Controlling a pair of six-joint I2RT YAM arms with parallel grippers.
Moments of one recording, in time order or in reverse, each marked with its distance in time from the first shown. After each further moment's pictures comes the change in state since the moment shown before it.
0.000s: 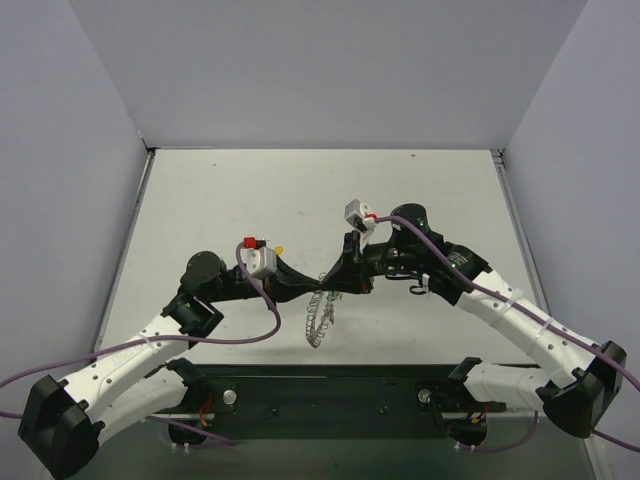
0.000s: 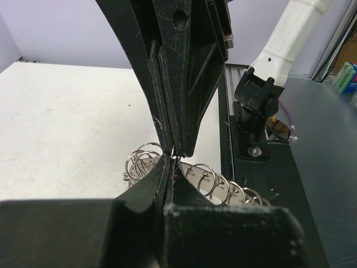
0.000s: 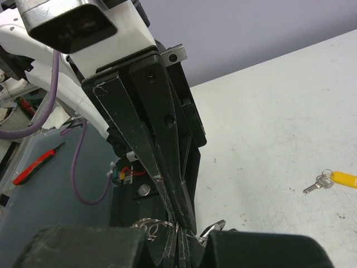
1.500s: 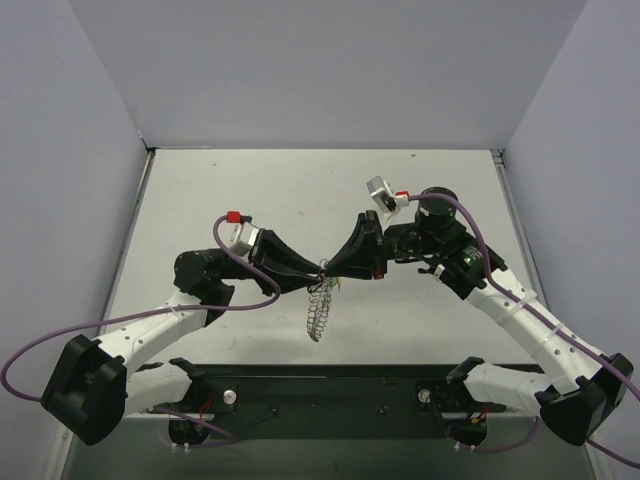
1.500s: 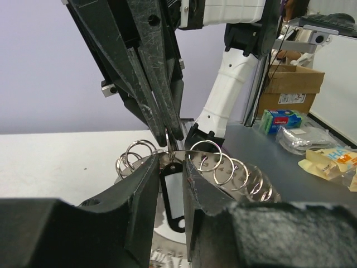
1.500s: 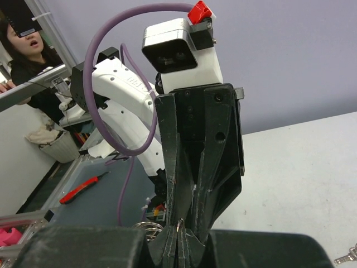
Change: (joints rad) left arm 0.095 0.249 0.046 0.743 0.248 -0.557; right arm -0.114 -0.026 0.042 0.225 -0.272 0.163
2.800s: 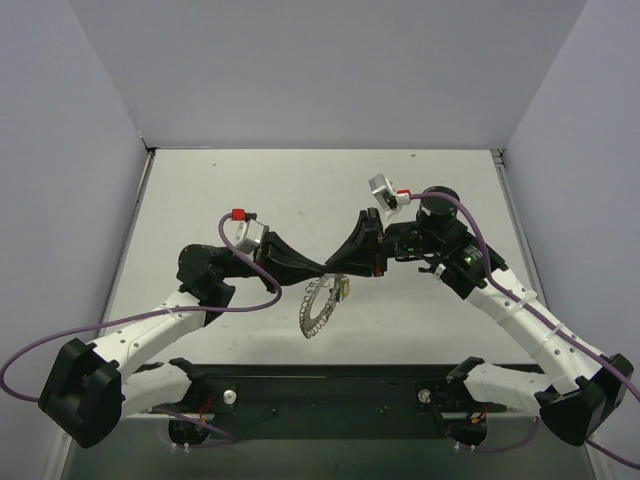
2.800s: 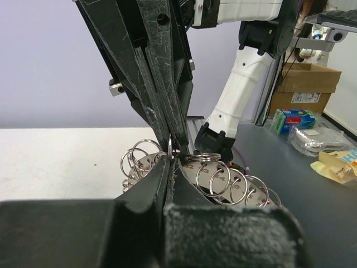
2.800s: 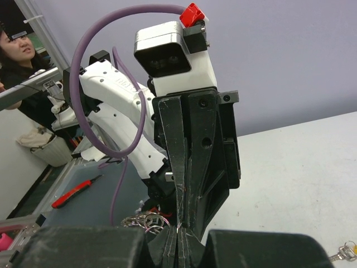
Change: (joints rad) left arm -0.025 -0.021 0.033 -0.145 -0.042 0.105; right arm 0.000 0.000 -0.002 0.014 0.020 0.003
